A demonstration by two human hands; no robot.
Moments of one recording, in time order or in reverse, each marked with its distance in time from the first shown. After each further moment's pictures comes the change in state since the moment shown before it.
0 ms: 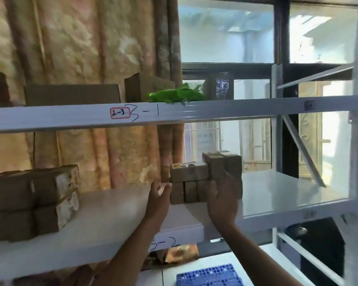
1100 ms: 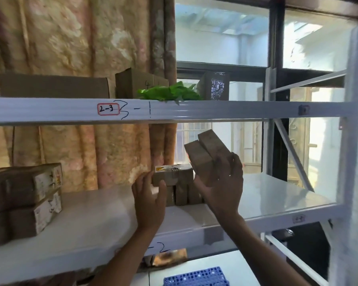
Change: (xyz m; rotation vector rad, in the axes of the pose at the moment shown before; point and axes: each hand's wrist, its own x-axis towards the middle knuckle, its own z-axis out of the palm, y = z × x) left_hand 0.001 -0.007 0.019 0.300 0.362 0.571; right_hand 0.040 -0.009 -0.027 -0.106 0.247 -0.337
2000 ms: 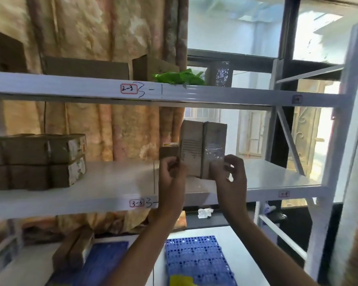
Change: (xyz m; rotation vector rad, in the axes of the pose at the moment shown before) left_hand -0.087 0.145 -0.068 -0.692 -0.116 -0.296; right_hand -0.058 -0.050 -0.116 0.762 -0.208 0.362
